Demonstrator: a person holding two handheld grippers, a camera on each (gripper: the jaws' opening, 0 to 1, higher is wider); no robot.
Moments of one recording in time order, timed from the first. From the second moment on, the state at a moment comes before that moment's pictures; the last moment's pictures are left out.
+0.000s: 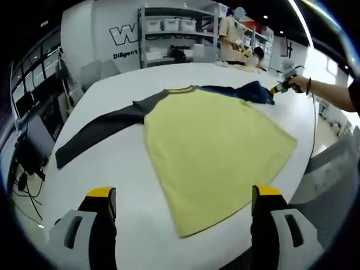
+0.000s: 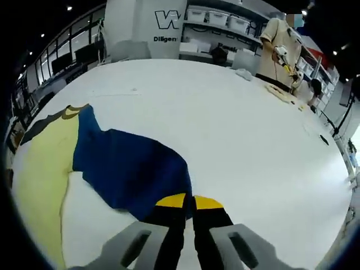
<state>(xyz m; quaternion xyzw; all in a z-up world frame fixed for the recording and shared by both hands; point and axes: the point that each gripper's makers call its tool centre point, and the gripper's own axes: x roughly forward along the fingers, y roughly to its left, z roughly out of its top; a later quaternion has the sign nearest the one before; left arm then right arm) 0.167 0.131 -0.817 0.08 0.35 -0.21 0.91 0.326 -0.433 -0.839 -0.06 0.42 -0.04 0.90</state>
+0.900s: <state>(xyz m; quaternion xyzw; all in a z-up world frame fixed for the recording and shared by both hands) 0.164 0.134 -0.823 0.09 0.37 -0.21 0.90 0.322 -0.501 -0.857 -0.10 0.44 -0.11 0.89</state>
